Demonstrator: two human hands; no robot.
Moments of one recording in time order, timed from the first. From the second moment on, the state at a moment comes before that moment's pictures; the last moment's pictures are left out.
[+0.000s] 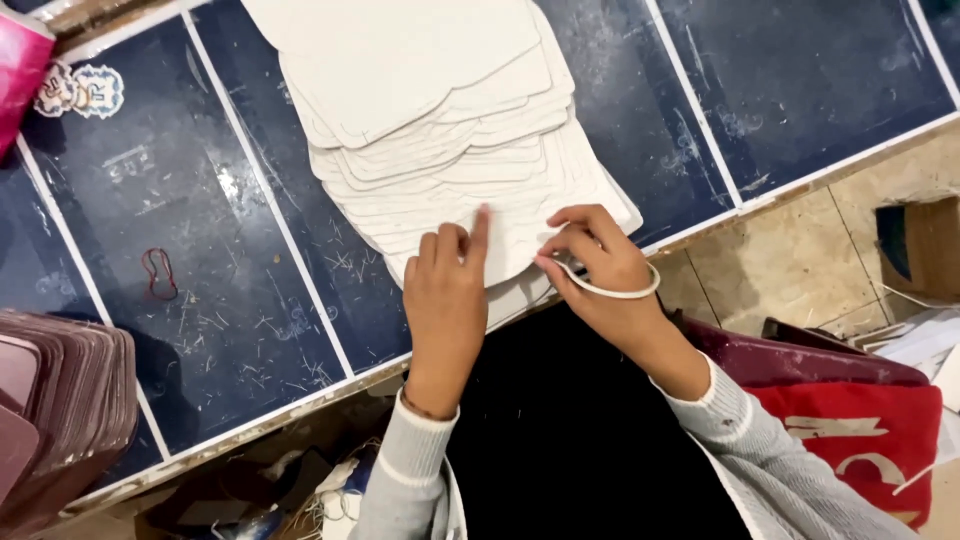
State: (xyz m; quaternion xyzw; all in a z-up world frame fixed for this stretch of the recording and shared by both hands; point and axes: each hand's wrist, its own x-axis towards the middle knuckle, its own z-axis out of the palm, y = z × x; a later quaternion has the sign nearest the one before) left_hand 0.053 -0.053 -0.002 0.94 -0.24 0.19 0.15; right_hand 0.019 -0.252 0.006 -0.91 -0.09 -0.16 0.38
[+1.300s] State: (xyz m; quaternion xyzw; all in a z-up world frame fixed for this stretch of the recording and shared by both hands) left_hand 0.037 -0.039 -0.034 0.93 -0.29 0.12 0.18; right_hand 0.040 -0.234 -0.035 -0.91 -0.13 -0.26 0.31
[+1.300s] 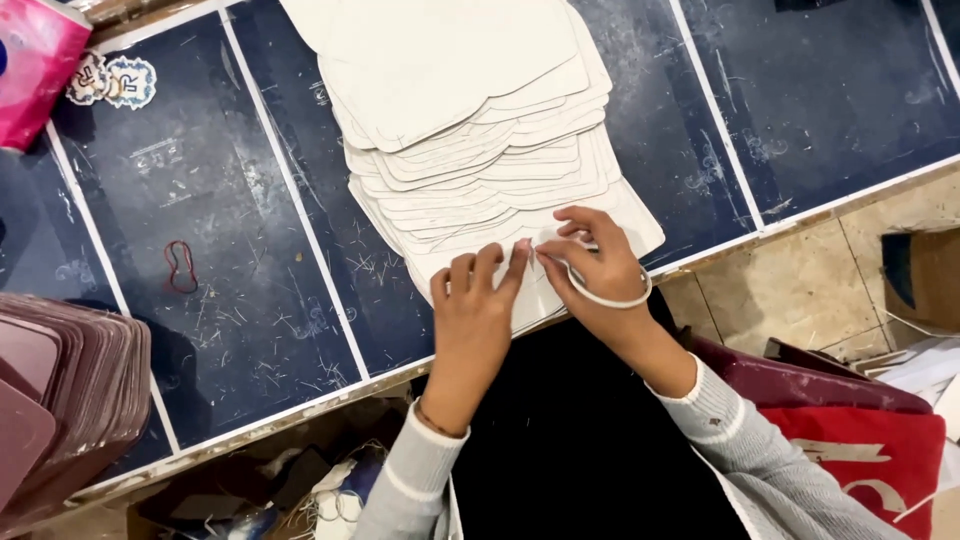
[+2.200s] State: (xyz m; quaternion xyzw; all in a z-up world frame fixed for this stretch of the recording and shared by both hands) left_hand 0.037 0.017 -0.004 0.87 -0.01 -0.06 0.49; right_hand 0.023 -0.164 -0.009 -0.91 -0.14 -0.10 0.38
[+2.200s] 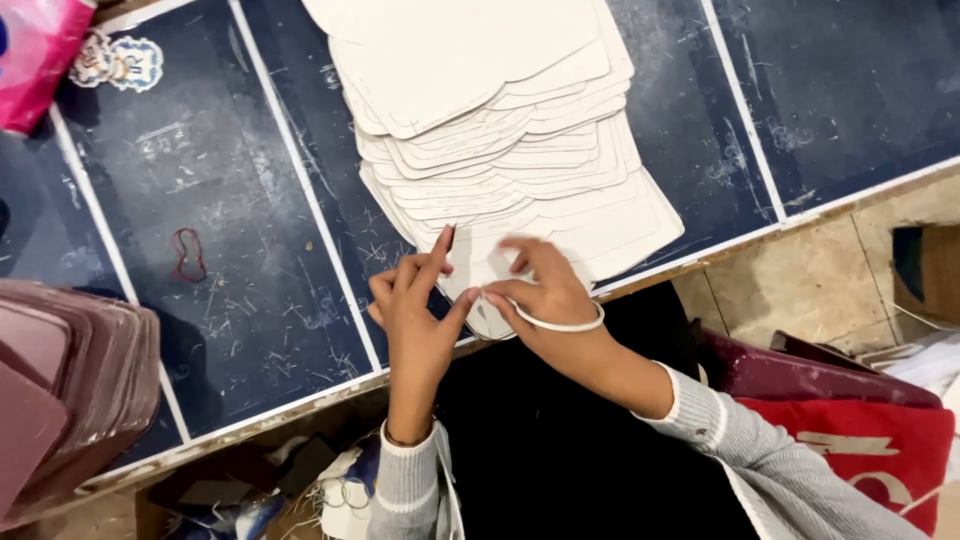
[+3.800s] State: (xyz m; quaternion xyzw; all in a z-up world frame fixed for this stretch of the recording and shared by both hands) left_hand -0.015 -0.006 -0.004 0.89 0.00 -0.06 0.45; right_hand -0.009 -0.194 -0.023 -0.88 -0.16 -0.11 0.44
